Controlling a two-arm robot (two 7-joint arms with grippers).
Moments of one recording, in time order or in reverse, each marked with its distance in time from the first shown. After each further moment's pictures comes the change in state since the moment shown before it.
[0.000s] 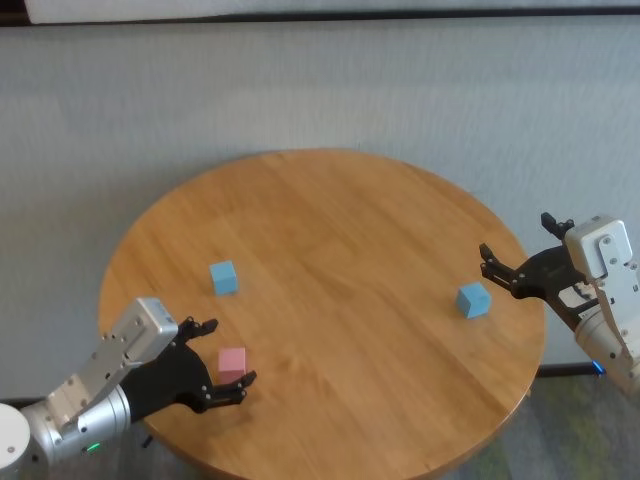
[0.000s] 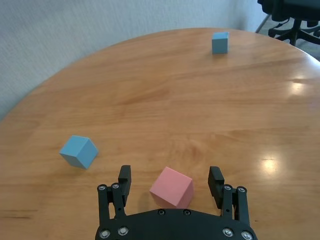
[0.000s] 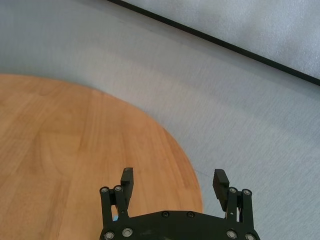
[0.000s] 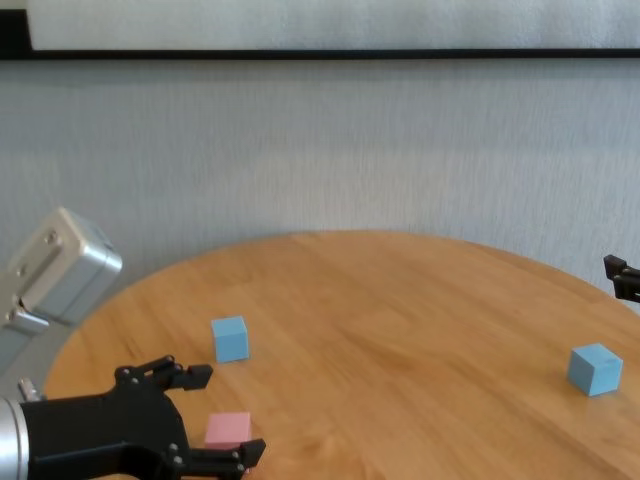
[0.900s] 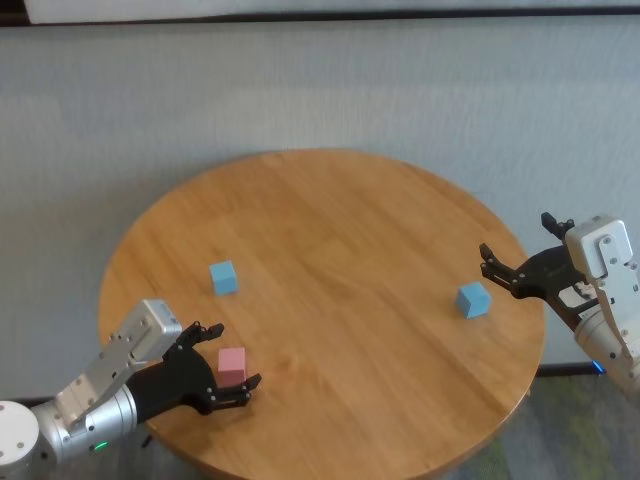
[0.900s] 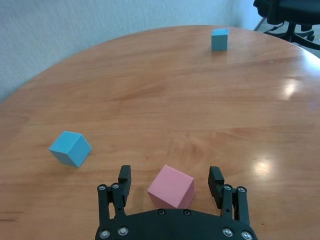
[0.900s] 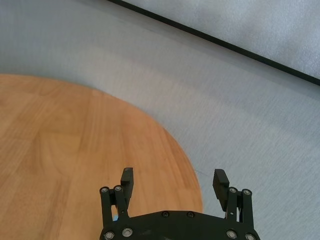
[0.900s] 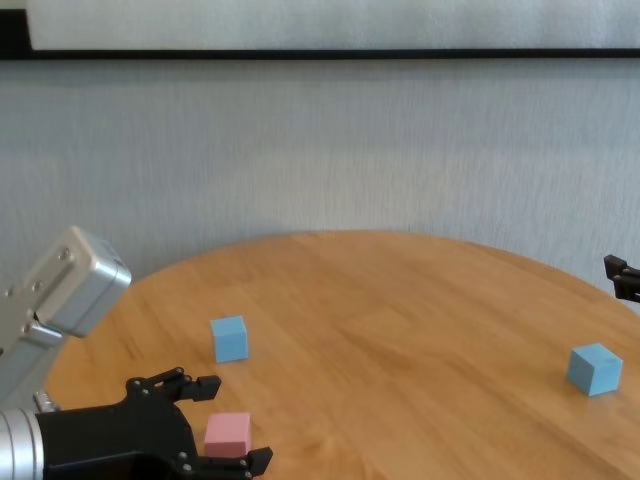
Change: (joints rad) left arm -0.026 -0.058 -0.018 0.099 0.009 -0.033 -0.062; right arm 0.000 0.000 0.000 0.000 0.000 0.000 0.000
